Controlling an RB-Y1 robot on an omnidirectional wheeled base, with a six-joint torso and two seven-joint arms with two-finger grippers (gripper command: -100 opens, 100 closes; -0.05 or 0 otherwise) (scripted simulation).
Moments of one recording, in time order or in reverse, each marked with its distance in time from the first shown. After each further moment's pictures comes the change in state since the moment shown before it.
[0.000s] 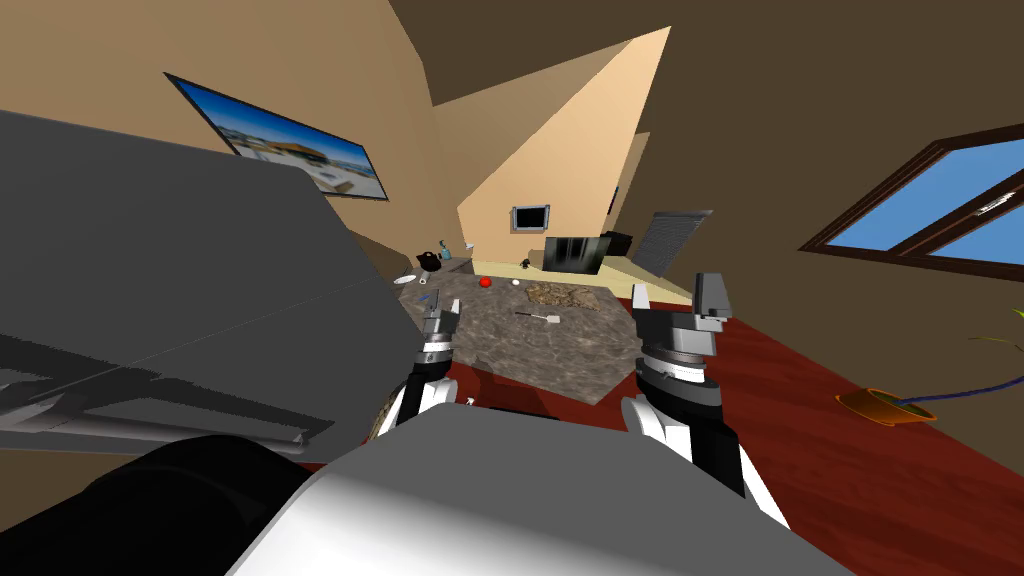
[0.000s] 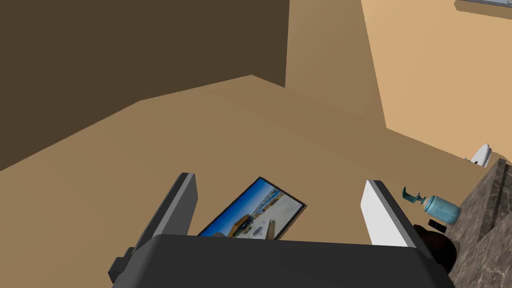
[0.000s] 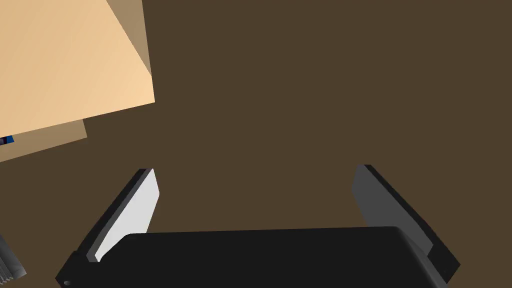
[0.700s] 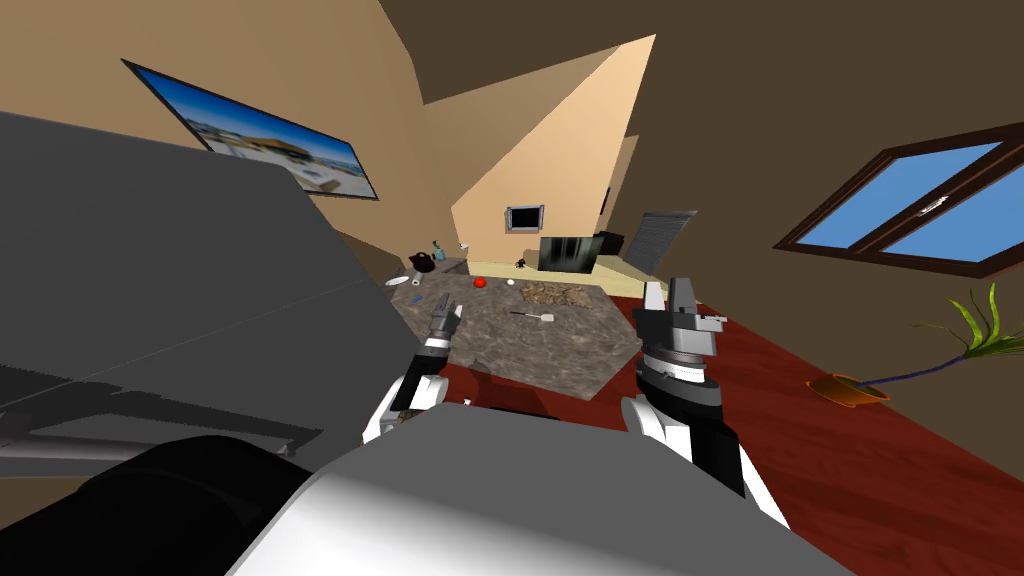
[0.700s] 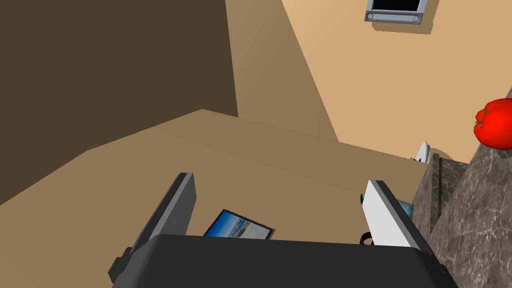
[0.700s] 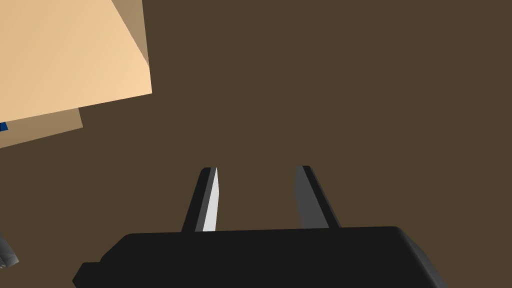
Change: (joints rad) left arm -0.048 0.156 0.047 0.066 0.017 0.160 0.009; right arm 0.000 0.000 0.000 0.000 0.000 0.000 0.000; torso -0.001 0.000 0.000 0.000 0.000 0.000
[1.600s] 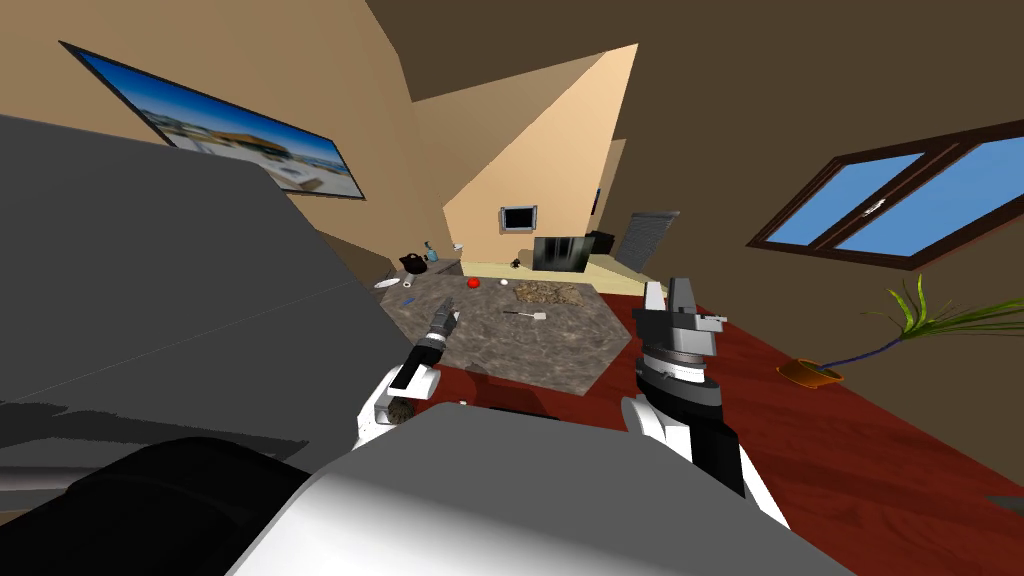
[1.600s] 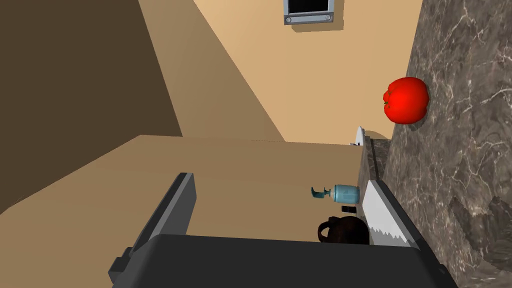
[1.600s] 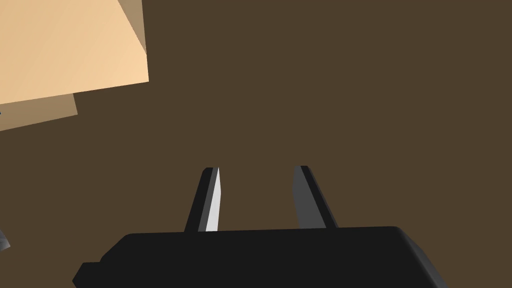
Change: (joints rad) left arm -0.071 0.125 0.061 0.088 0.020 0.239 0.011; right arm 0.000 0.000 0.000 0.000 0.000 0.000 0.000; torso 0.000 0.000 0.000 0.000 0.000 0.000
